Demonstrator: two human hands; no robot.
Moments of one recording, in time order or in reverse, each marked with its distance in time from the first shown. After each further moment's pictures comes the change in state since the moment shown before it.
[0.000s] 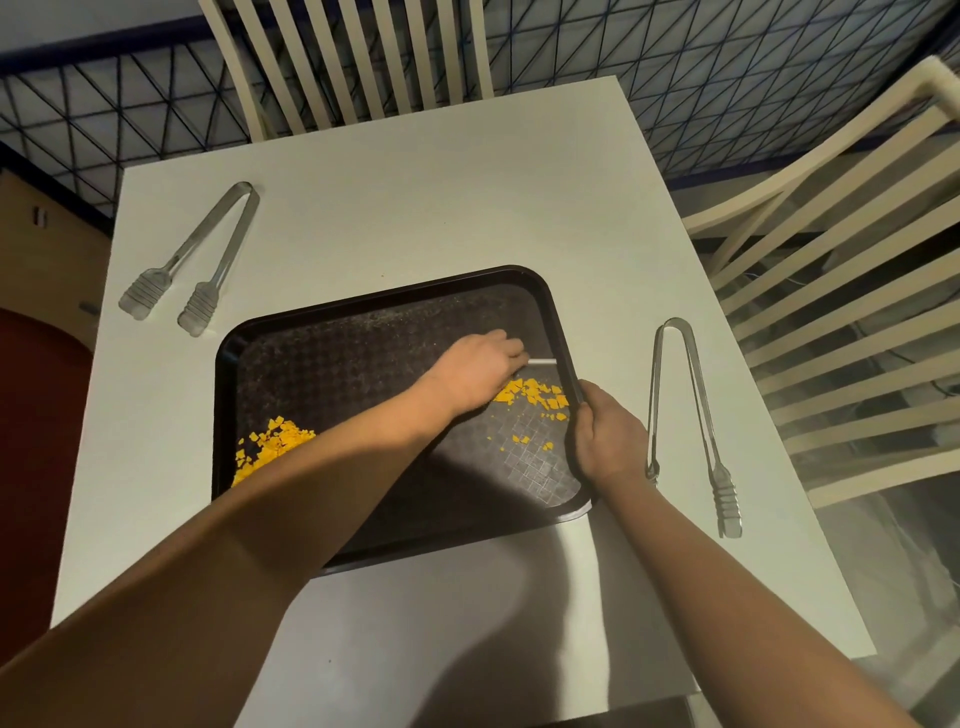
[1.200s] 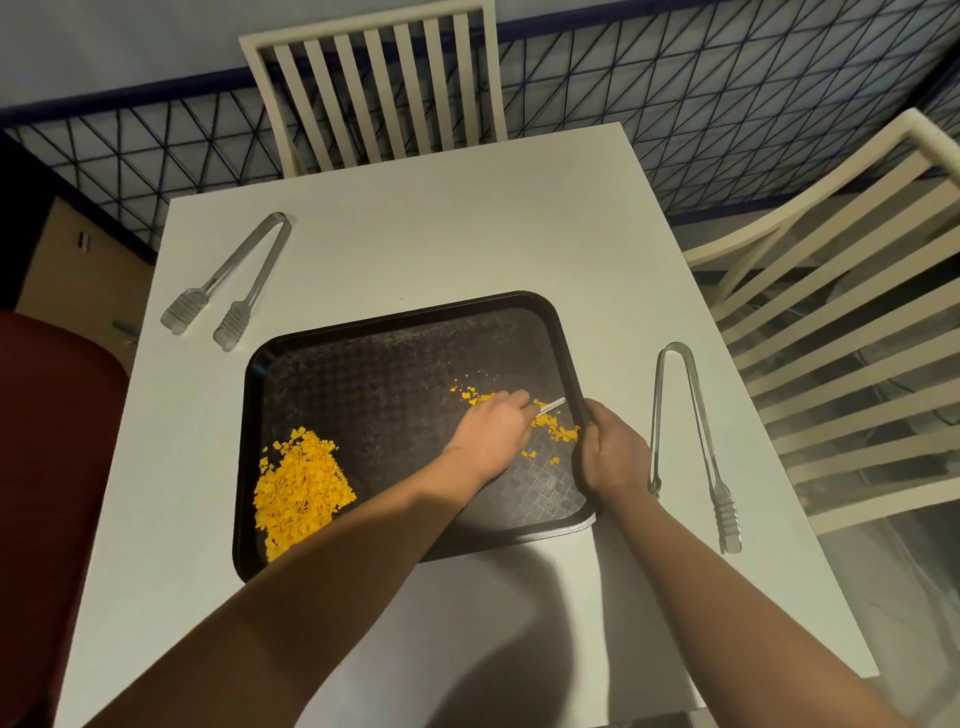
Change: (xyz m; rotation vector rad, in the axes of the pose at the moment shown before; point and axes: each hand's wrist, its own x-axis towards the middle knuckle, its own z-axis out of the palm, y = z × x) left_hand -0.037 0.054 -0.003 -0.268 0.016 -0.304; right_hand -0.004 -0.005 -0.005 0.028 0.001 0.005
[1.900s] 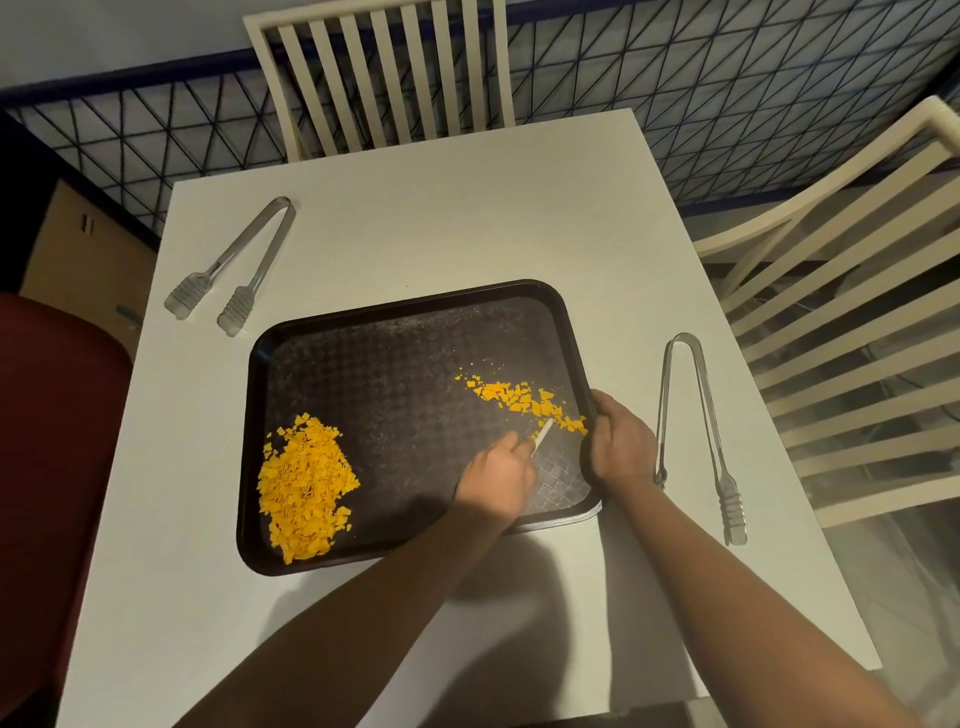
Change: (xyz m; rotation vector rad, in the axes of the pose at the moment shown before) left_hand -0.050 0.024 0.042 -0.301 0.049 -0.231; right_hand 0.002 0.006 0.004 0.026 0.012 0.025
